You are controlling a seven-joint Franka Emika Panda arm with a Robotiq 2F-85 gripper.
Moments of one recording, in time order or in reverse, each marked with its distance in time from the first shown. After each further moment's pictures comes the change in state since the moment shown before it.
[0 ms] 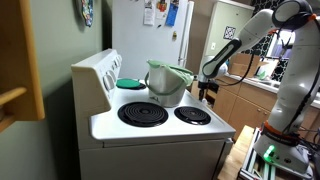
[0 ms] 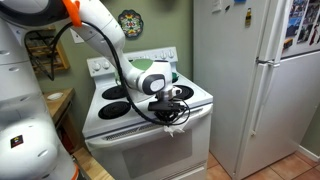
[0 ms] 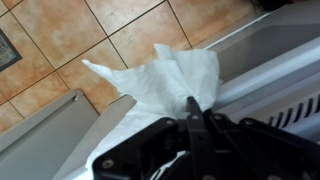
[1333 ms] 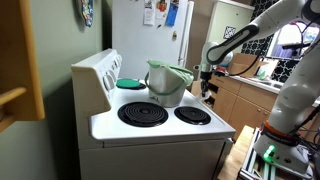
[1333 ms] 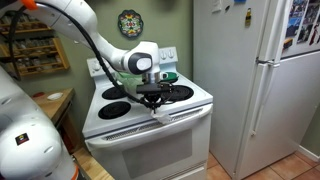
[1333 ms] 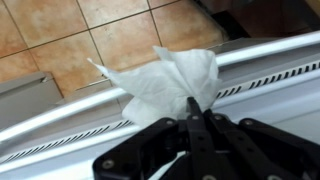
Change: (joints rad) arm 0.085 -0.262 0.020 -0.028 0.017 -0.289 -0.136
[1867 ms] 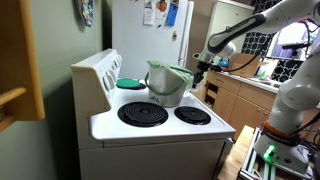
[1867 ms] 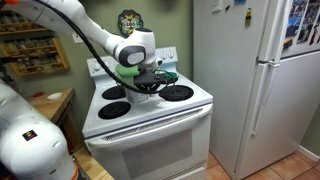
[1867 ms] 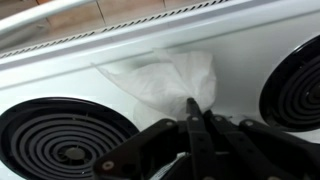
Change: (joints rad) arm 0.129 -0.096 -0.064 0.006 0.328 0.097 -0.220
